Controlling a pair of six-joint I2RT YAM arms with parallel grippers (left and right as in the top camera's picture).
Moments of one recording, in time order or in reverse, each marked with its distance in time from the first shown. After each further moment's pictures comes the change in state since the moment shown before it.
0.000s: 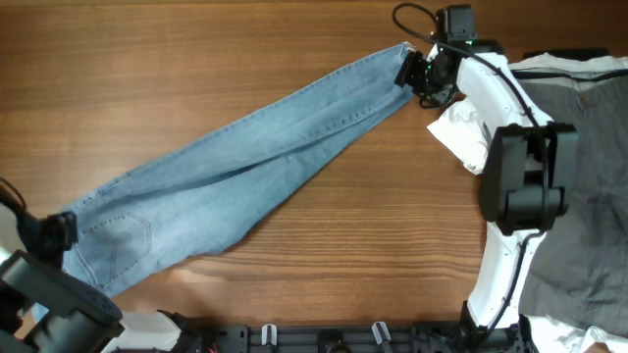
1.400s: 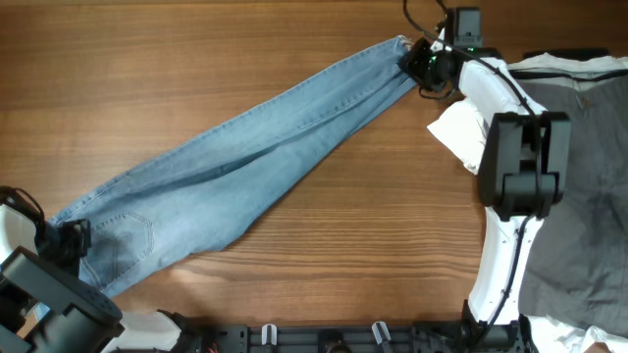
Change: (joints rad) left arm 0.000 0.000 -0.142 0.168 0.009 0.008; right arm -0.048 0.107 0.012 0.306 -0.137 0.081
